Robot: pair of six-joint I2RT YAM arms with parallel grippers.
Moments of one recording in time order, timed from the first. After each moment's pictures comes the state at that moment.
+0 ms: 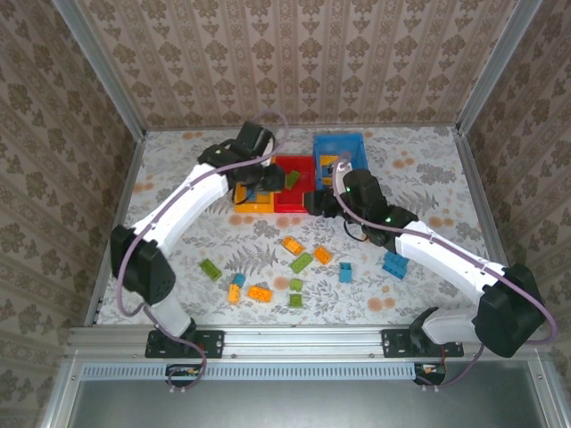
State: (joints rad) left arm -0.63 1.73 1.67 -0.90 0.09 -0.39; right arm 0.59 1.30 0.95 -0.12 -0.02 0.40
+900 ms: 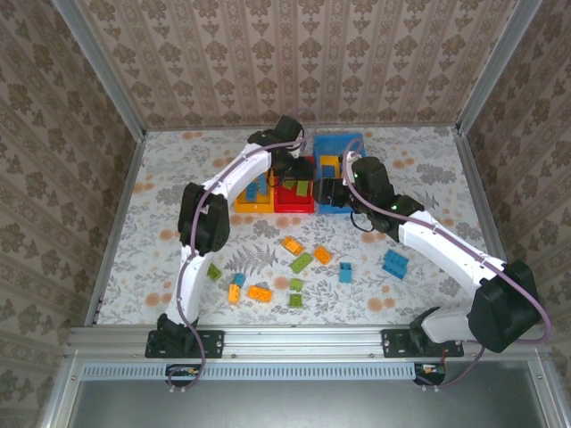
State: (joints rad) left arm -0.59 2.32 2.13 -0.90 0.21 -0.38; right arm 0.49 1.34 1.01 -0.20 -0.08 0.45
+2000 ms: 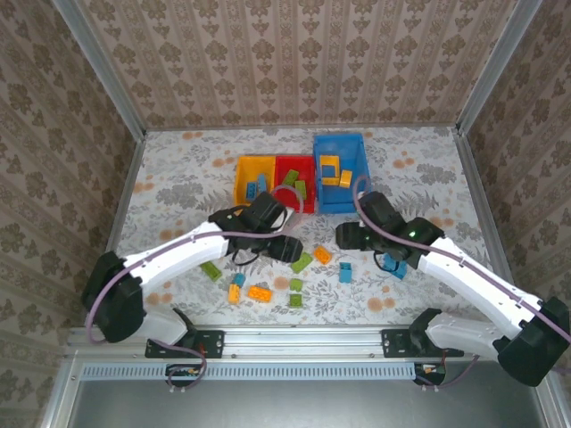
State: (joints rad) left arm -0.87 1.38 1.00 -0.68 0.16 -0.44; right arm 0.67 1.10 0.93 -0.76 0.10 0.53
